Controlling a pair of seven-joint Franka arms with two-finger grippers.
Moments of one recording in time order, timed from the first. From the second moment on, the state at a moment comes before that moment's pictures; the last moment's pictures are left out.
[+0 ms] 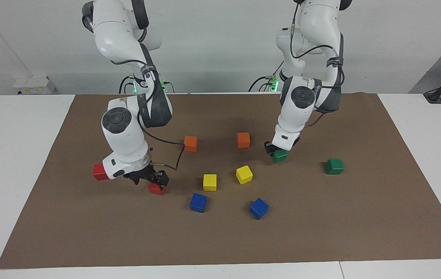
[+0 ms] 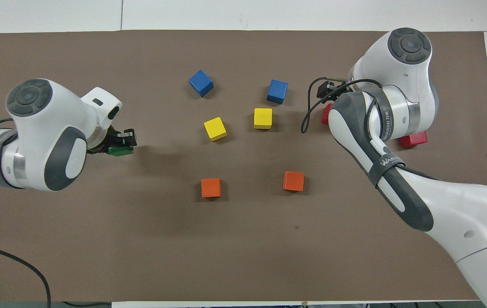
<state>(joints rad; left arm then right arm) -0.10 0.17 -0.08 -1.98 0.00 2.07 -0.26 0.17 0.49 0.03 -1.59 -0.02 2.10 0.46</state>
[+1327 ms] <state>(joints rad) 0.08 0.25 -0.07 -1.89 0.04 2.09 0.06 0.17 0.45 0.03 -1.78 -0.02 2.28 0.46</state>
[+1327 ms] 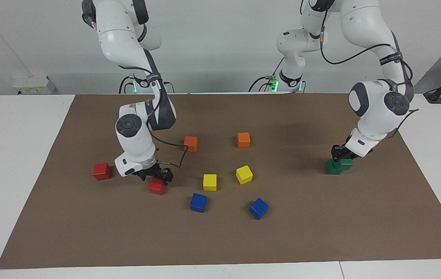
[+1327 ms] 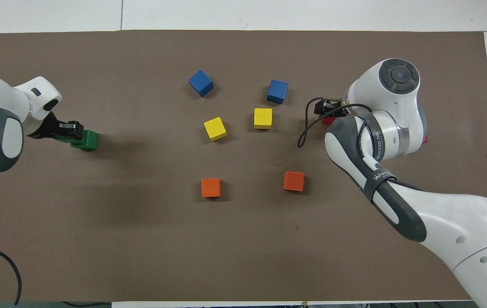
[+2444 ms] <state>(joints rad) 0.08 0.26 -0.08 -1.89 0.04 2.09 0.06 0.16 0.47 0.03 -1.76 -0.02 2.30 0.44</state>
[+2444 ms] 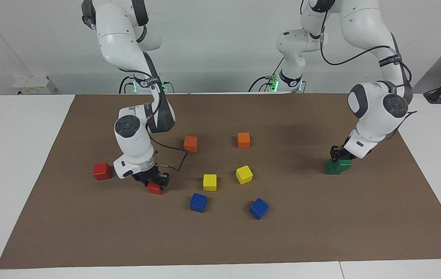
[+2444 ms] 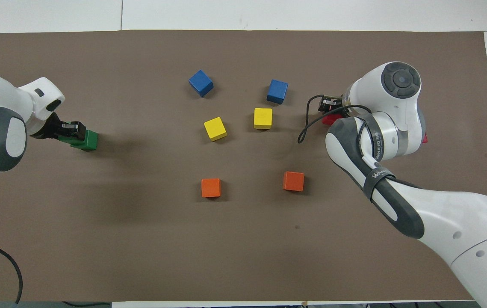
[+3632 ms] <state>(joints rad) 0.08 0.18 -0.08 -1.84 0.04 1.96 0.06 -0.14 0.25 0.01 -1.74 -0.06 1.96 -0.35</state>
